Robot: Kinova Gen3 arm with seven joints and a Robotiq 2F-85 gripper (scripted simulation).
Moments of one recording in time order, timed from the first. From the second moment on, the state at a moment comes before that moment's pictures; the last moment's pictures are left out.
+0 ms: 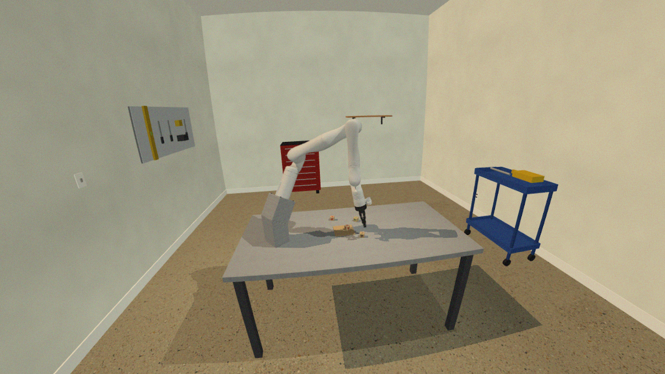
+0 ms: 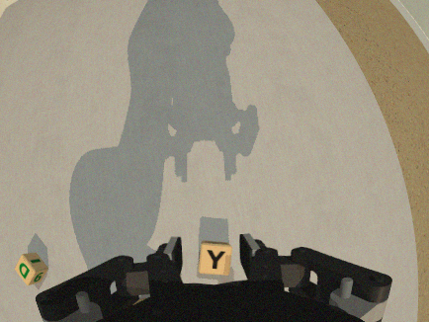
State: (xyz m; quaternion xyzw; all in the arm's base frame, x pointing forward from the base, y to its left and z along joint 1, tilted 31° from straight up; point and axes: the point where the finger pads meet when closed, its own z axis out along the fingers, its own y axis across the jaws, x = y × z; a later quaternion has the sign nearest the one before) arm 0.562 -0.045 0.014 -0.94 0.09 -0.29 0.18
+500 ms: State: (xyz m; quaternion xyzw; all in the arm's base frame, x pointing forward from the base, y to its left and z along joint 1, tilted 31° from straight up) arm 0.561 -0.051 0.019 -0.95 0.08 -0.22 0.19
